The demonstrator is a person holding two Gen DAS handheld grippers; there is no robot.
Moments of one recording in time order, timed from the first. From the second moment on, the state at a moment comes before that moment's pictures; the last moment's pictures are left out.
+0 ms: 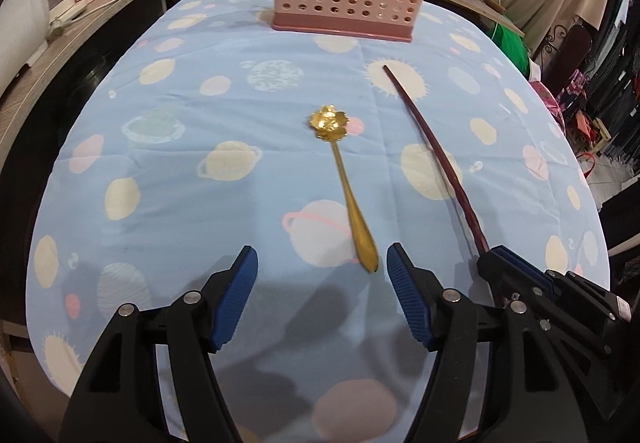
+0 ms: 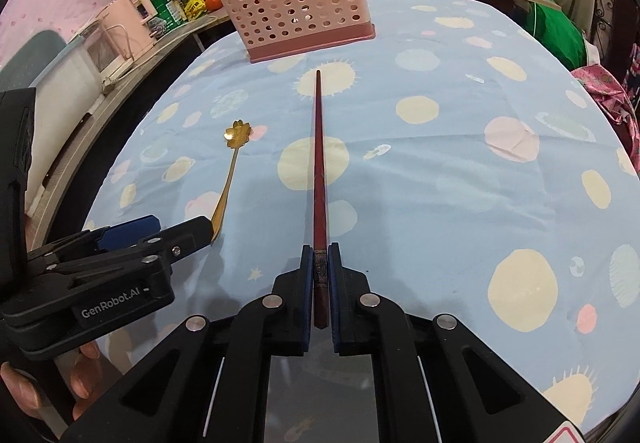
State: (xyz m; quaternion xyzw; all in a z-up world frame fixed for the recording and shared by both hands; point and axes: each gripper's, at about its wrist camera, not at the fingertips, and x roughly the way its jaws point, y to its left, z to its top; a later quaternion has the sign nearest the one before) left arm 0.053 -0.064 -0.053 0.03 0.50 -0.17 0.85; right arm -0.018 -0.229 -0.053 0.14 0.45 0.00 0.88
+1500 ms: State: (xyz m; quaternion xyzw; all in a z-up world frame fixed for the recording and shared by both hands) left arm 0.059 -0.026 0.027 -0.03 0.44 -0.18 0.88; right arm -0.017 -0.230 0.024 0.16 0.38 0.03 0.91
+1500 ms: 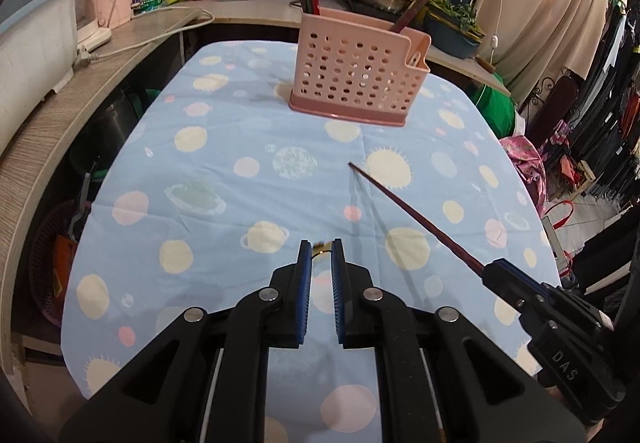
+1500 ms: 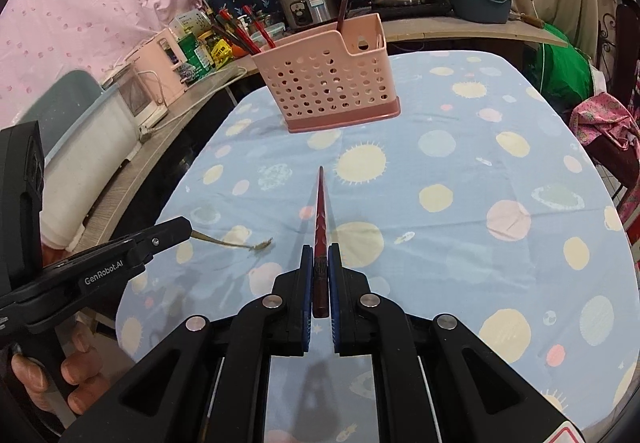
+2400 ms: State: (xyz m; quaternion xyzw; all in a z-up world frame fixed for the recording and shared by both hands) left arm 0.115 -0.030 0.121 -0.04 0.38 -0.22 0.90; right arm 0.041 -0.272 0.146 0.18 0.25 0.03 0.95
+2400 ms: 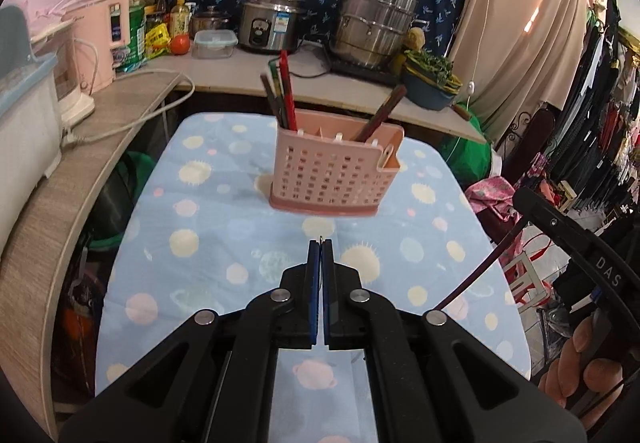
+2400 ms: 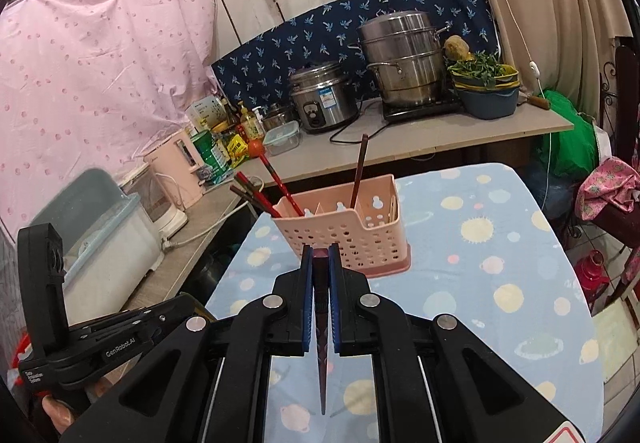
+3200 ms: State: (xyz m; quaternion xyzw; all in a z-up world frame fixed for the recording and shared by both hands) left arm 0.258 -0.072 0.192 -0.07 0.32 -0.22 0.92; right arm 0.180 -0.327 0.232 0.21 0.14 -0.02 0.97
